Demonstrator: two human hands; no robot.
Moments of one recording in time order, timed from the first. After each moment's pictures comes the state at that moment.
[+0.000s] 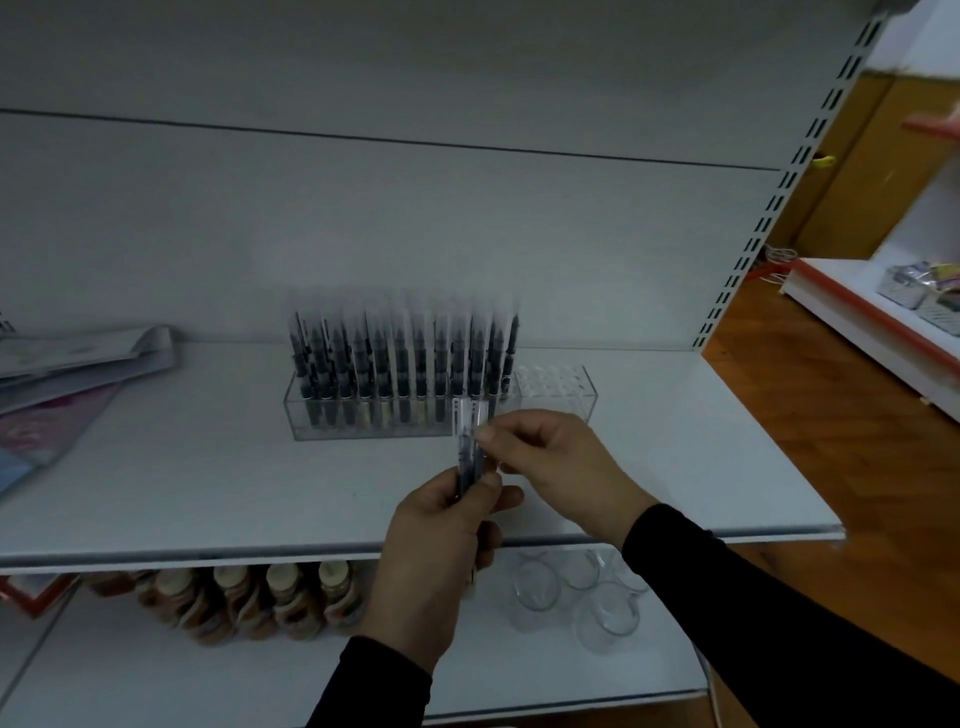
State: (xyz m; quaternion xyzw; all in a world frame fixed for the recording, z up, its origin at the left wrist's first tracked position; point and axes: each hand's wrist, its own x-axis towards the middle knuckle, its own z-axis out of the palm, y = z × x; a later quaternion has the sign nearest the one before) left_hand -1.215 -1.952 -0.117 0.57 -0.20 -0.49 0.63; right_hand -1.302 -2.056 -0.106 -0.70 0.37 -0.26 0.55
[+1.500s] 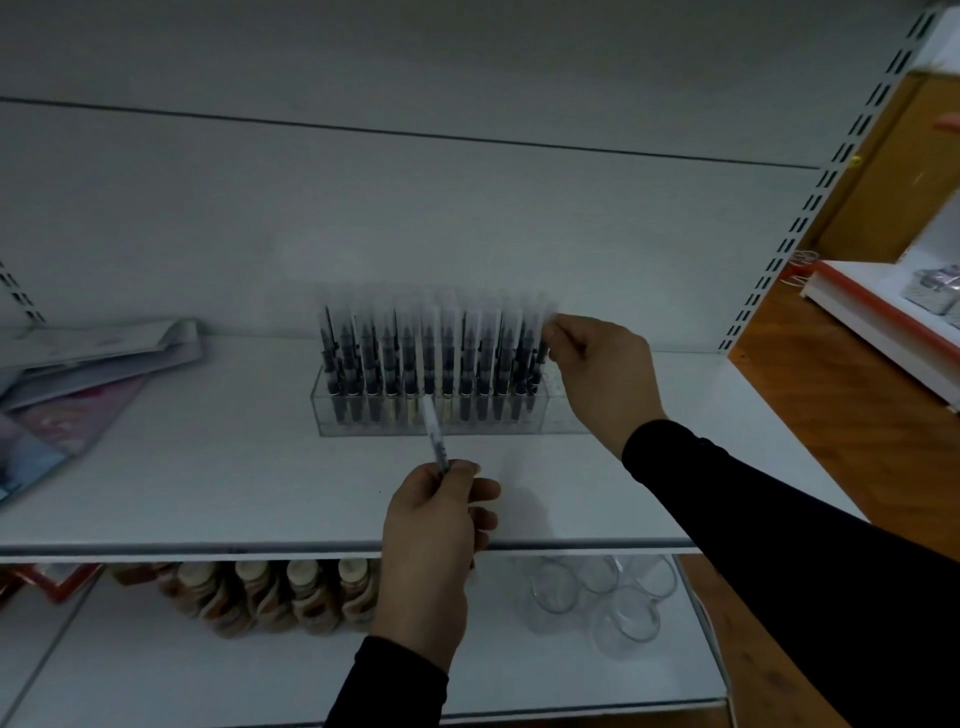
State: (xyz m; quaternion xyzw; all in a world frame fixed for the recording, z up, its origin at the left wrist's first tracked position) left_hand -1.199 -1.952 -0.119 0.61 -0.11 -0.42 0.66; right_hand -1.279 -2.117 -0.089 -0.81 0.41 -0.39 0.16
